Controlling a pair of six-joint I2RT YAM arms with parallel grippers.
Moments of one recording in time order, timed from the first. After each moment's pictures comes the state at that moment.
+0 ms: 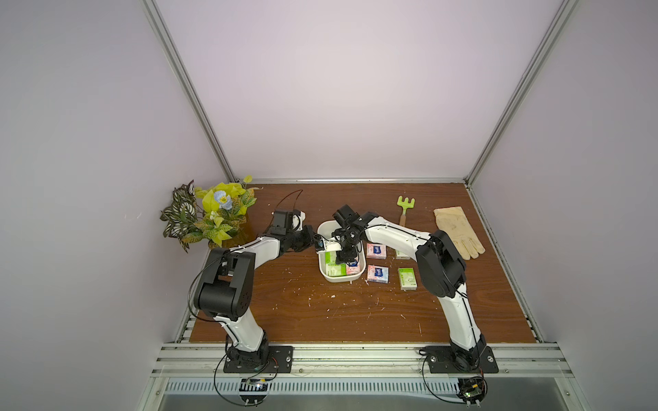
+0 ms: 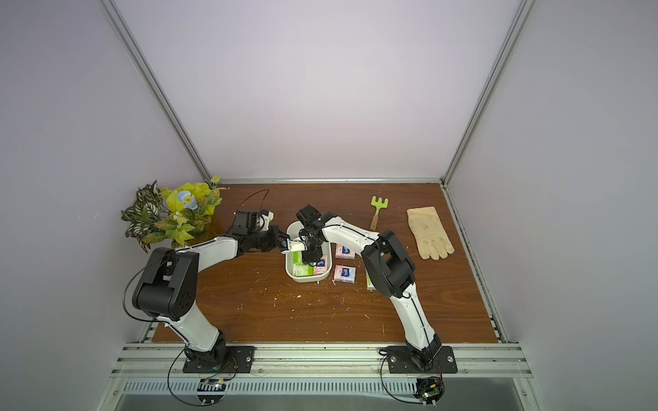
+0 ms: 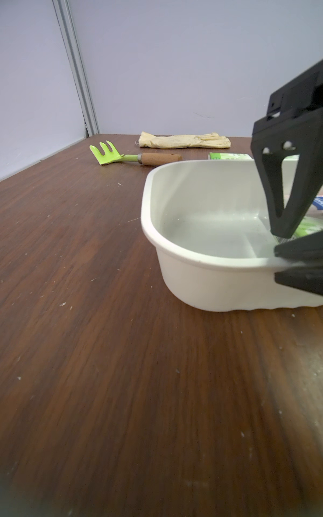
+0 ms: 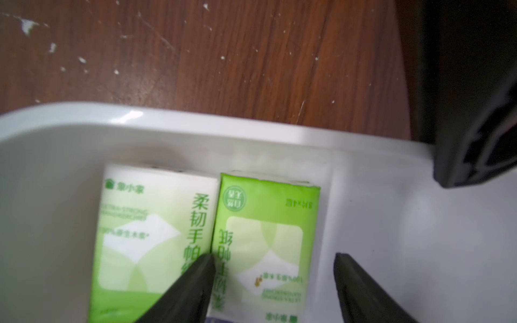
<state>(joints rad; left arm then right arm) -0.16 1.70 0.89 0.02 0.61 -0.63 0.79 2.18 1.74 -0.74 -0.22 -0.98</state>
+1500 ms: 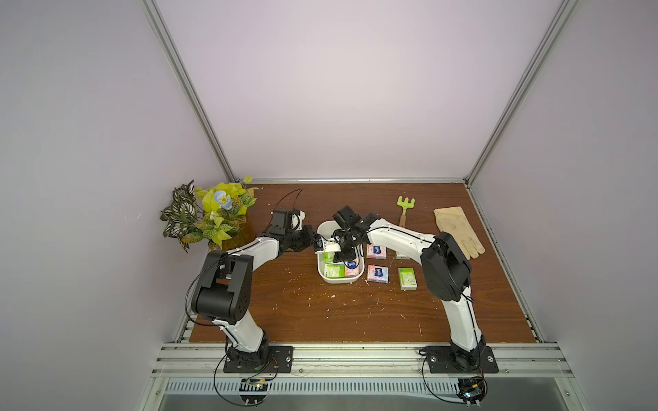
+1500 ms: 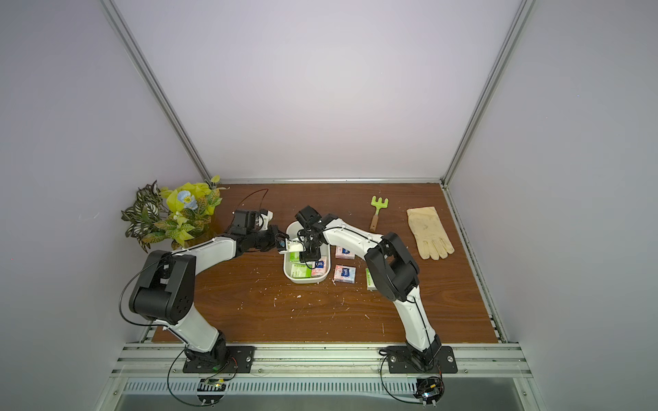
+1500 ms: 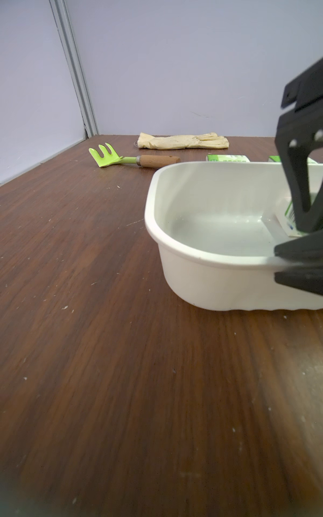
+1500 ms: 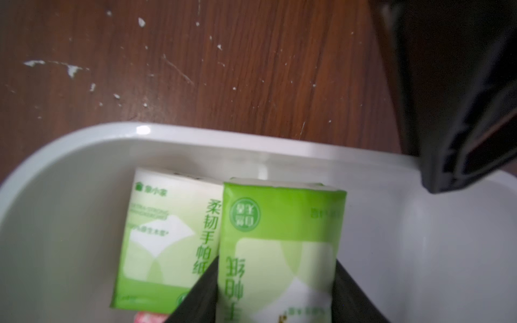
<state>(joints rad) -0.16 1.67 0.89 -0.01 0.60 -0.63 0.81 2.09 1.68 -0.69 -0.24 -0.91</state>
